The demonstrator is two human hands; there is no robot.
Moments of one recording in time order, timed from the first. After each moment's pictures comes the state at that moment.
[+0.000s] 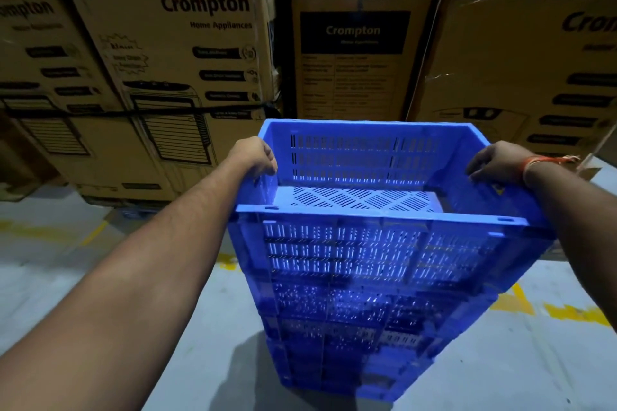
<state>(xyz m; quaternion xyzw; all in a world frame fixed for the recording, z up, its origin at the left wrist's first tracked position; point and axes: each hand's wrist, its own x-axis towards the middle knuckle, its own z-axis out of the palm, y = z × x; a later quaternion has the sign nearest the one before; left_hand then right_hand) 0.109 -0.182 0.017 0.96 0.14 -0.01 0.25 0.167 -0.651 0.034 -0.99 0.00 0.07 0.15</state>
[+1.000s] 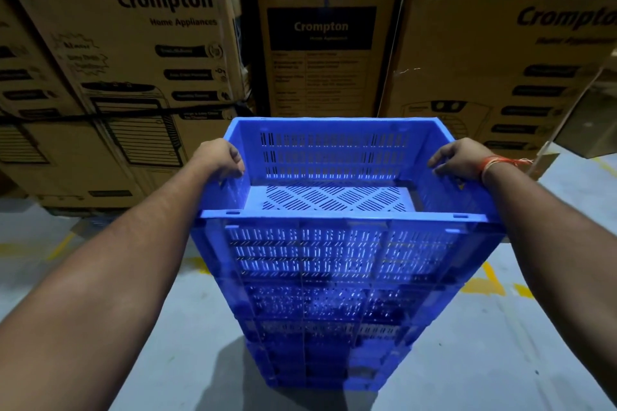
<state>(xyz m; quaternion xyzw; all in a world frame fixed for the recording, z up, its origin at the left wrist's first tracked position) 0.114 -0.182 0.014 0.96 0.15 -0.02 0.23 0.150 -0.652 0.026 -0.97 0.03 0.04 0.24</state>
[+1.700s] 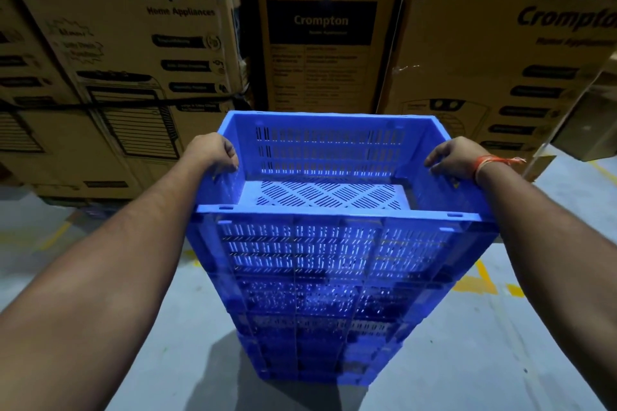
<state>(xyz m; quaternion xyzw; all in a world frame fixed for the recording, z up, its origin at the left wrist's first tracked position) 0.105 -0.188 0.015 0.97 0.14 0.00 0.20 0.149 -0.651 0.026 -0.97 0.06 0.05 0.24</state>
